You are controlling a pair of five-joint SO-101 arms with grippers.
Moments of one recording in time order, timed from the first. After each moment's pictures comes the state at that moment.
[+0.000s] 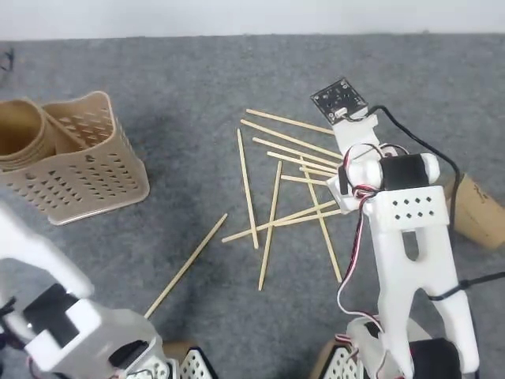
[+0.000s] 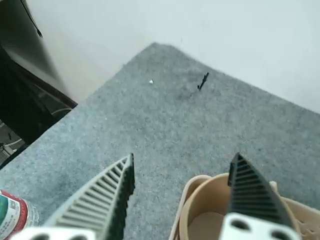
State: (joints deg) left arm -49.6 2.2 -26.3 69.2 1.6; right arm -9.7 -26.0 20.0 82.0 22.1
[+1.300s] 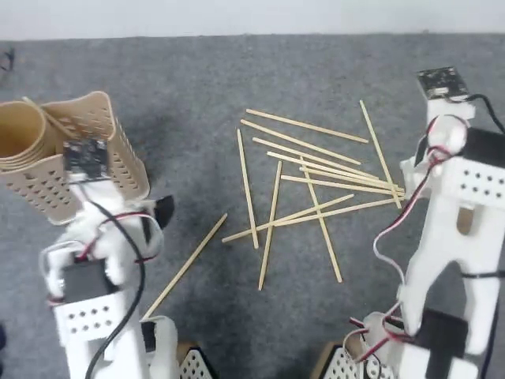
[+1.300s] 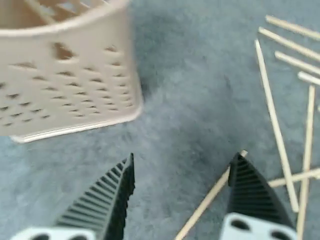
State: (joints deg) left arm -15.3 -62.8 56.6 69.7 4.8; right arm 14.8 -13.9 3.4 92.7 22.1
